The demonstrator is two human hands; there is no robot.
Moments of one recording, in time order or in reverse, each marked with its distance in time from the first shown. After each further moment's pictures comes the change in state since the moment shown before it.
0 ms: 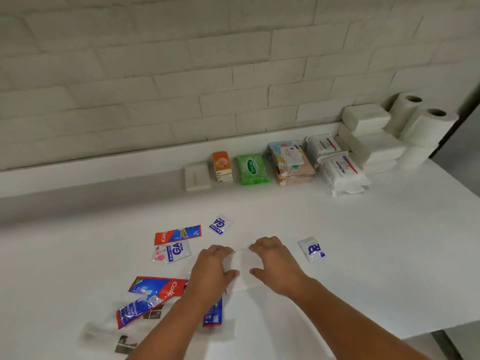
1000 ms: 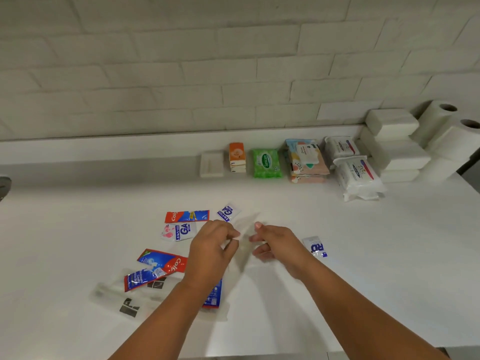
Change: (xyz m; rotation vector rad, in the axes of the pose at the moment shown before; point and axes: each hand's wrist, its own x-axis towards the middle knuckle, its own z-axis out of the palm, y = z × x) left_hand -0.028 0.040 -0.019 -0.179 0.562 0.262; right_hand -0.006 -0.003 -0.038 1.228 -0.133 0.349
